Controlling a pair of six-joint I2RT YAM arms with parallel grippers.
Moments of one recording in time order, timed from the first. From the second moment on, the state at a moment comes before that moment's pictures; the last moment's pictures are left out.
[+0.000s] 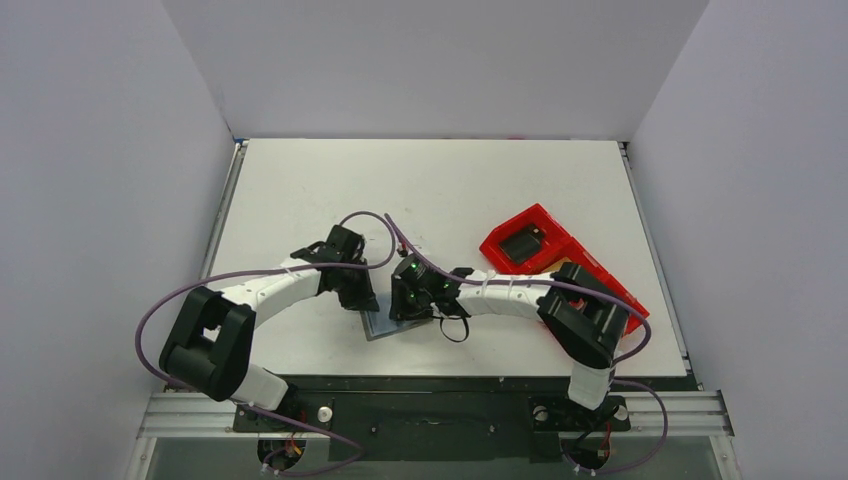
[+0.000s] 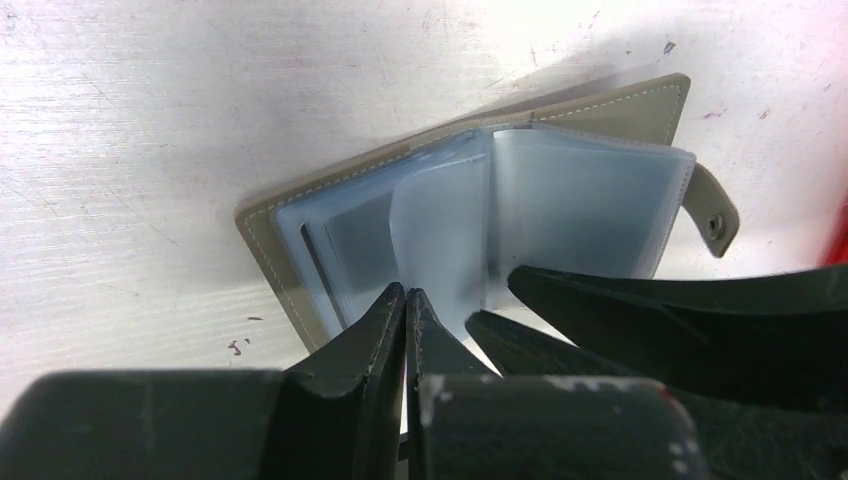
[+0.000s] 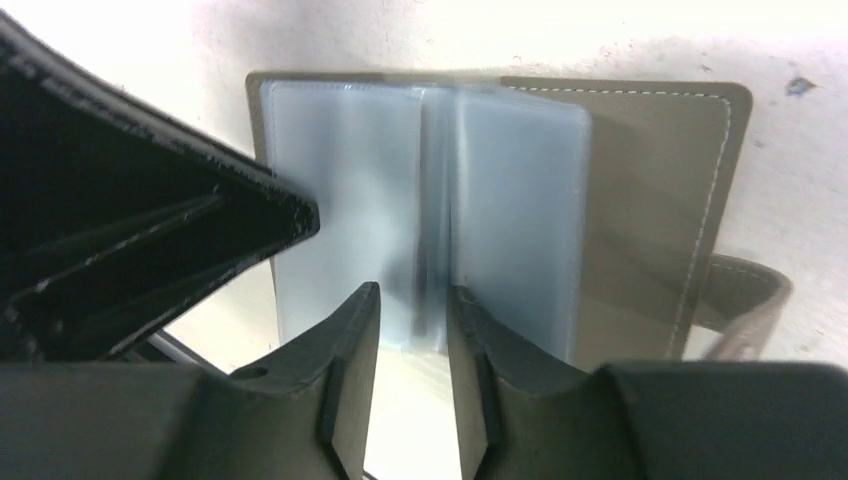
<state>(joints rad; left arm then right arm) -0.47 1.47 0.79 -0.48 0.21 -0.69 1.01 1.83 1.07 -0.16 0.01 0.81</state>
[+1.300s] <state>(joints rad) -0.63 1.68 1.02 -0.43 0.29 -0.74 0.97 1.45 0.99 -0.41 0.23 0.79</state>
